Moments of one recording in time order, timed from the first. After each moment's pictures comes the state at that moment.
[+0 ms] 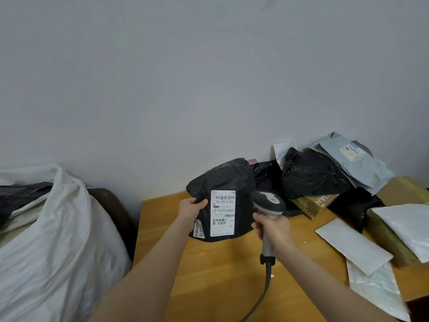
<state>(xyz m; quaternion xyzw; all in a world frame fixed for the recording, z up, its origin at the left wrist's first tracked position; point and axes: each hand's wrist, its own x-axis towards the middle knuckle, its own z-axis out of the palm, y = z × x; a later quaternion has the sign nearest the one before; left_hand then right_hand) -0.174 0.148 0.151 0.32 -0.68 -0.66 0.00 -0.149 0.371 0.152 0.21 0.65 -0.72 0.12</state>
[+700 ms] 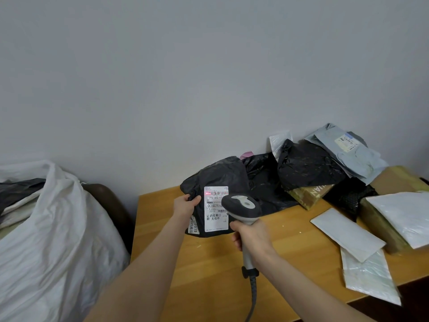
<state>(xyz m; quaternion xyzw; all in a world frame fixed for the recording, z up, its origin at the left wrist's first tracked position) -0.169 0.148 0.139 0.34 -0.69 -0.64 0.02 -0.093 0.341 0.185 0.13 0.70 -0.67 0.19</state>
